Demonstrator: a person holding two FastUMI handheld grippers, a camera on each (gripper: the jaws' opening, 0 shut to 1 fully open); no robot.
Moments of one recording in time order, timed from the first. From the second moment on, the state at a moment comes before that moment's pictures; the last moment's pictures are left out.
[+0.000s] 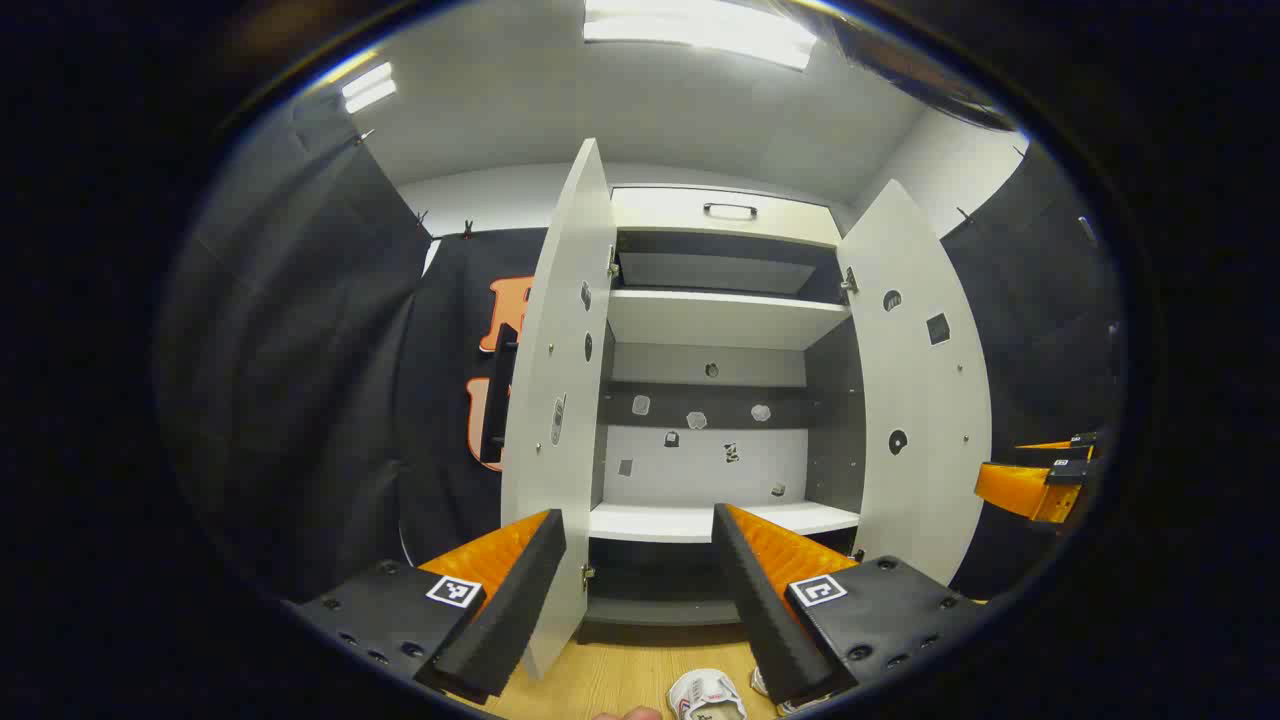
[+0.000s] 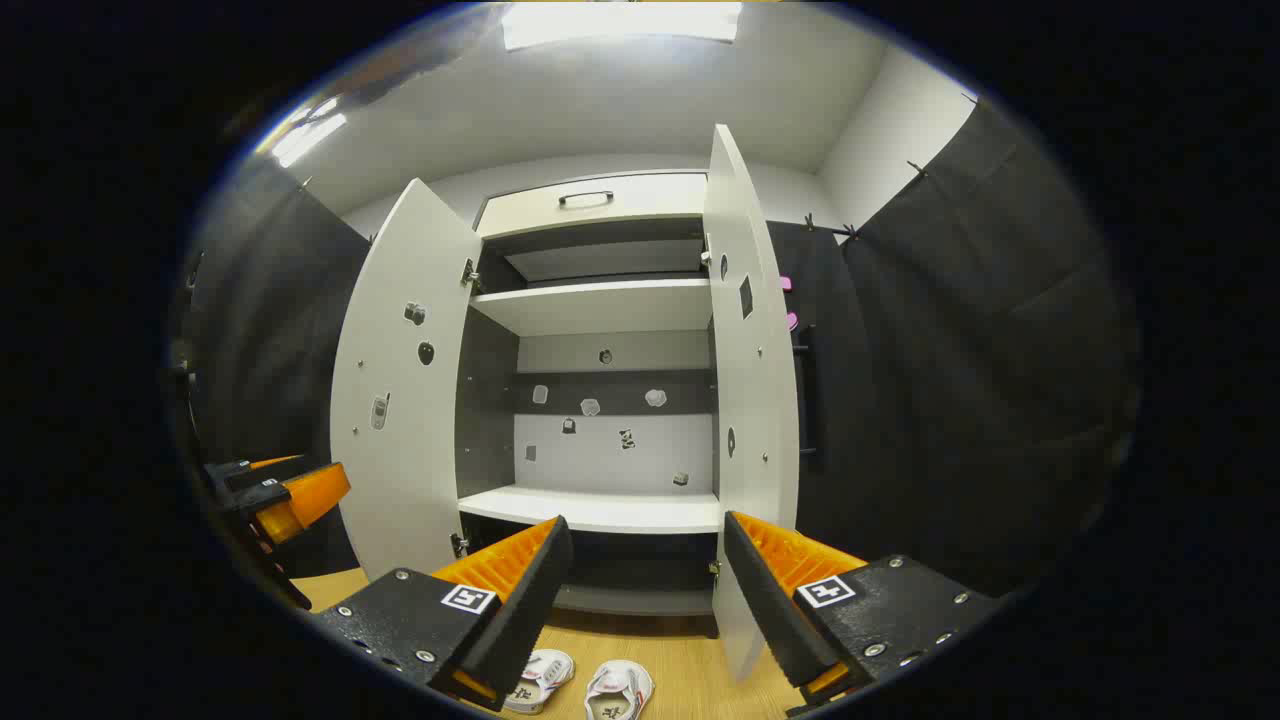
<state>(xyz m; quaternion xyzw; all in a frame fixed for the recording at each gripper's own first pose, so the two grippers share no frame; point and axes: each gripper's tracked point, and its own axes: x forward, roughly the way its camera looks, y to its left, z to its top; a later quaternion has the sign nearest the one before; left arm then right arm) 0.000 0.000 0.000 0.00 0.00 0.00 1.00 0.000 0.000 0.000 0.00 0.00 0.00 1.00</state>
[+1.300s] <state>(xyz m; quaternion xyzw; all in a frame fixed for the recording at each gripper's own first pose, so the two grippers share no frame) 0.012 -0.001 -0.005 0.00 0.00 -0.01 1.00 0.011 0.012 -0.002 -0.02 0.00 0.01 1.00</state>
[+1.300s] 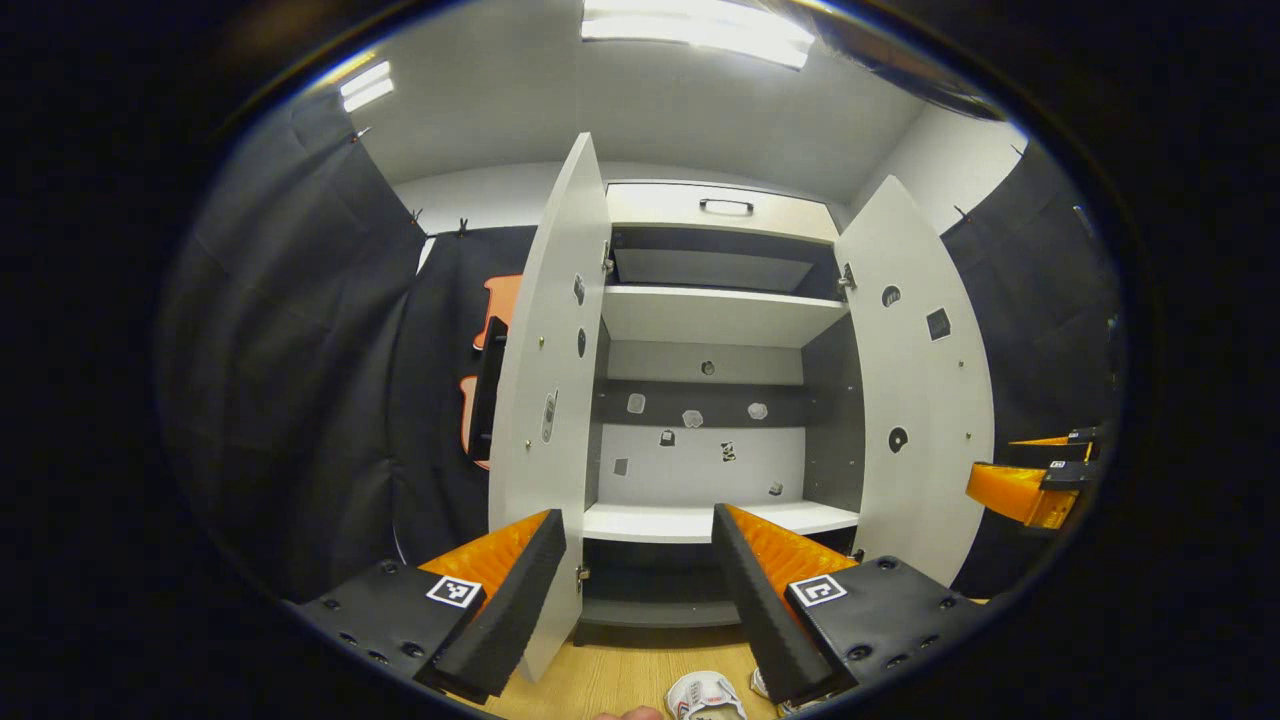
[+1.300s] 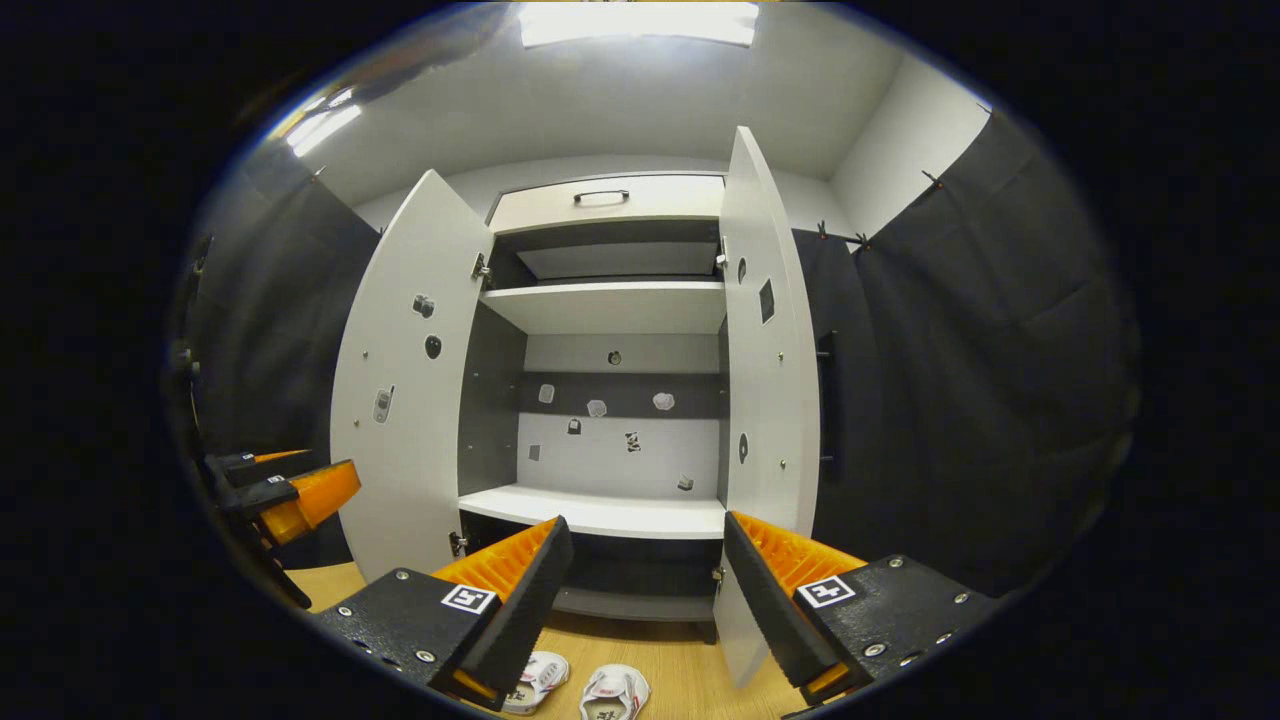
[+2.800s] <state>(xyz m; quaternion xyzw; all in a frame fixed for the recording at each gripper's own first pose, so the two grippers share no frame) 0.007 0.036 -0.023 0.00 0.02 0.02 1.00 -0.027 0.082 -0.411 -0.02 0.44 0.08 0.89</state>
